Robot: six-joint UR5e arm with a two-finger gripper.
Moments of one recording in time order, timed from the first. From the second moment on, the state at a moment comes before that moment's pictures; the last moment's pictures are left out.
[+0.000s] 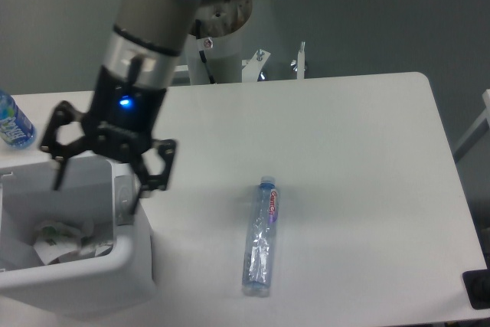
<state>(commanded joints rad) 2.33 -1.79 -1.36 -0.90 1.14 0.15</state>
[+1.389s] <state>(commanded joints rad) 2.38 -2.15 -1.47 -0.86 1.41 0.76</state>
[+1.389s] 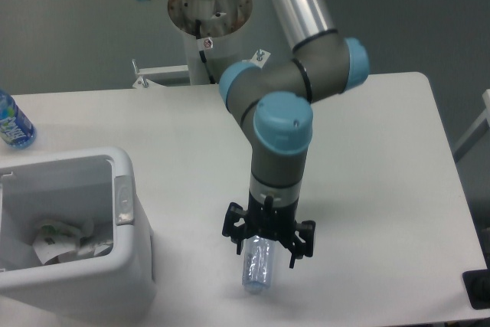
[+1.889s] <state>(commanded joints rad) 2.38 -2.21 -1.48 -0.85 1.41 0.66</state>
